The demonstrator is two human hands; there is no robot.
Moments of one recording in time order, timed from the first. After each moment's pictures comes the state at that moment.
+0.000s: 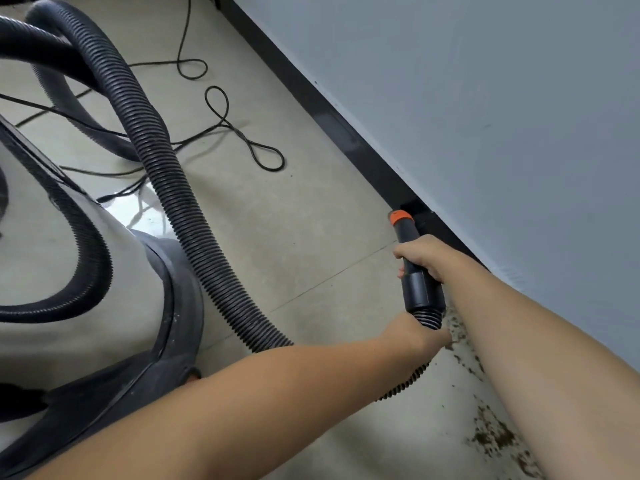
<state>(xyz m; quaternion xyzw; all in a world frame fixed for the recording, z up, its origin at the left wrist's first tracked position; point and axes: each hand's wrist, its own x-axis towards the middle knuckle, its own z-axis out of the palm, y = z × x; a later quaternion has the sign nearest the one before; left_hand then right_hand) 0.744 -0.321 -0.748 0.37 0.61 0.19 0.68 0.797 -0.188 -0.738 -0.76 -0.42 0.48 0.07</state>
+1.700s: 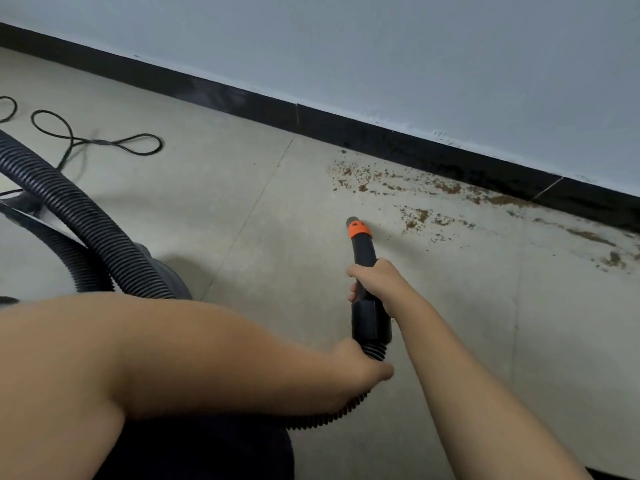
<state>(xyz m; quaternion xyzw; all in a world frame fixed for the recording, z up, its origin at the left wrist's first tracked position) 0.631 -0.576 -0.719 0.59 0.50 -0.17 0.60 0.754 -0.527 -0.735 -0.75 -0.12 0.55 0.33</state>
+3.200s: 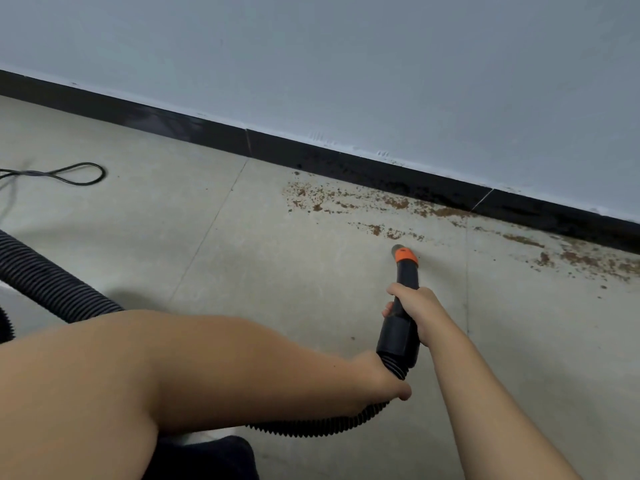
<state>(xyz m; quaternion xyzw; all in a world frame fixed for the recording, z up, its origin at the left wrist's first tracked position) 0.708 -0.596 -0.714 0.60 0.40 -0.24 0.65 0.848 -0.596 -0.740 -0.77 0.06 0.47 0.42</state>
